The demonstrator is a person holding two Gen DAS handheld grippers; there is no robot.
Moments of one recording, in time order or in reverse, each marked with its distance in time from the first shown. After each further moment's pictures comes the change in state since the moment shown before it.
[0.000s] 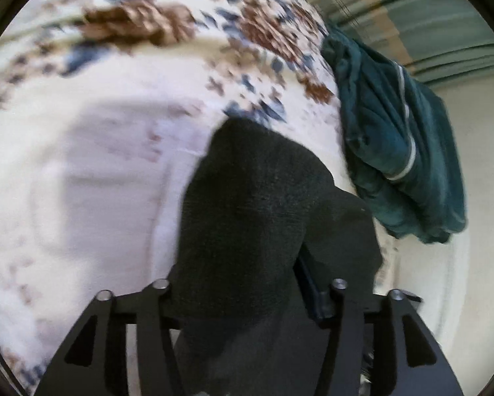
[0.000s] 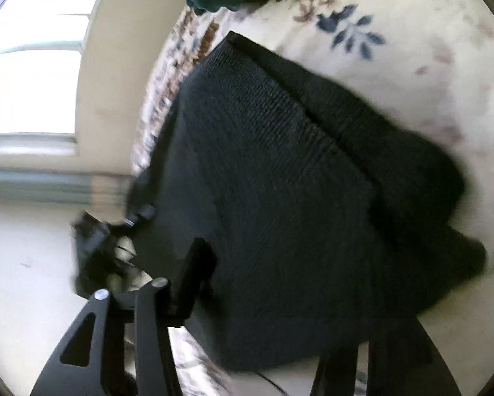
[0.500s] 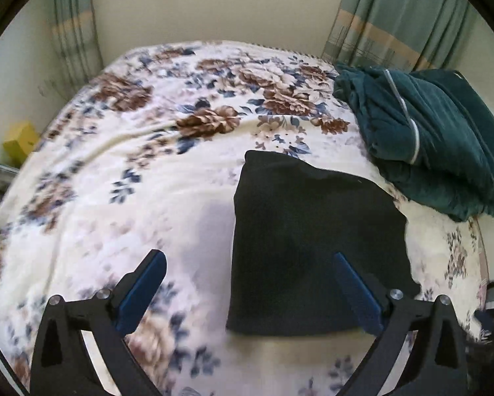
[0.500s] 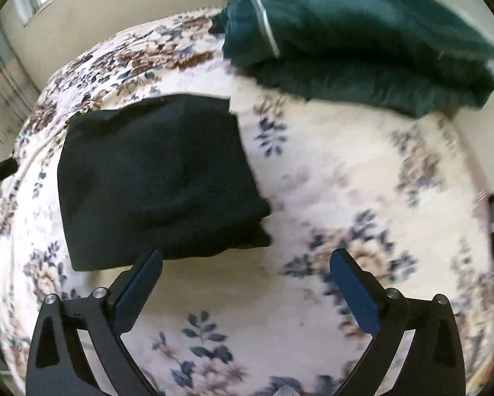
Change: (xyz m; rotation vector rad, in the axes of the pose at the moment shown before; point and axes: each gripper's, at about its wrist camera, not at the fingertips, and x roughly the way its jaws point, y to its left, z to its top) left arm -0.131 -0.088 -0.137 0.211 -0.351 0.470; right arm -0.122 0.116 -0.053 -0.542 -0.178 -0.760
